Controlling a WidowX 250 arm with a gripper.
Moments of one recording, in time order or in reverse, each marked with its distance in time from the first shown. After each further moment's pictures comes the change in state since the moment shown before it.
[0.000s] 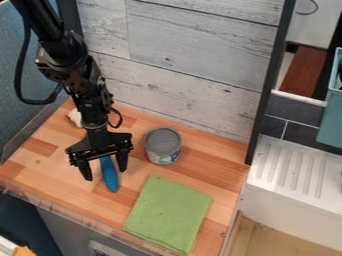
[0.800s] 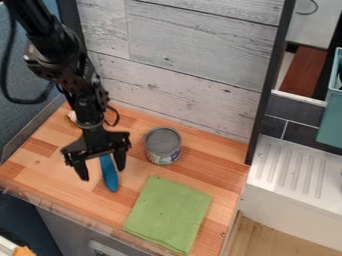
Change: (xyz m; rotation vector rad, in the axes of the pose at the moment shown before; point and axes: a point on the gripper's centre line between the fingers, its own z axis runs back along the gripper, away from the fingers) arm -0.013 0.003 0.025 -0.034 -0.050 0.006
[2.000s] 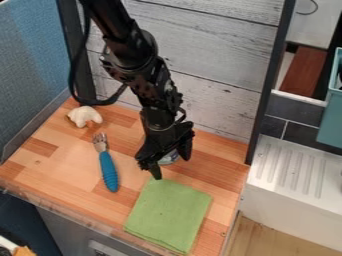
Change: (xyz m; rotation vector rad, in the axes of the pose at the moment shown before) arm -0.032 -0.107 -0.002 -0.150 -0.056 0.262
